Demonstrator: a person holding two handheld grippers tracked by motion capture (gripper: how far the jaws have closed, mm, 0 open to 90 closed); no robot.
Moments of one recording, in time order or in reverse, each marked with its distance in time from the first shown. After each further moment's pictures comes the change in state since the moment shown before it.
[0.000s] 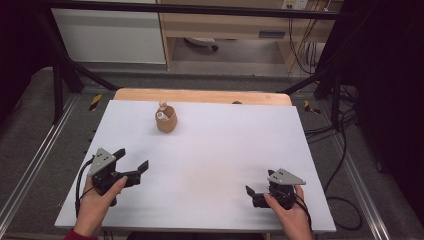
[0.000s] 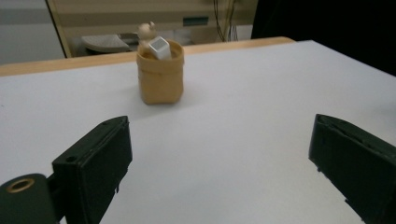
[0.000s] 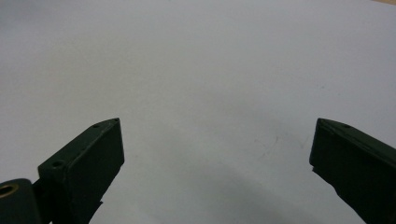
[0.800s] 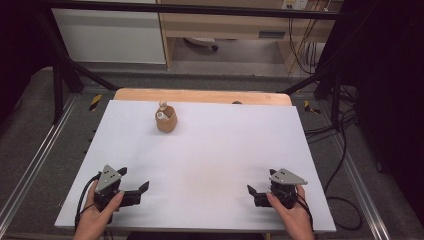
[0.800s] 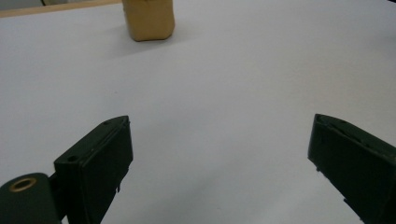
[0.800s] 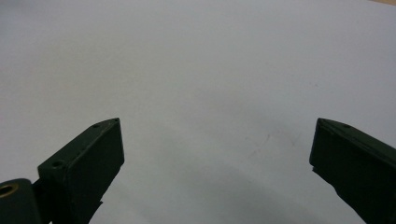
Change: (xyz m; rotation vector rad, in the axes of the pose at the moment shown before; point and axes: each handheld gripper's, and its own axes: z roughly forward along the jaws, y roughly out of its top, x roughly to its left) left arm 0.002 -0.042 -0.006 0.140 0.004 0.044; right arm -0.007 -0.004 0.001 -0.005 -0.006 -0.002
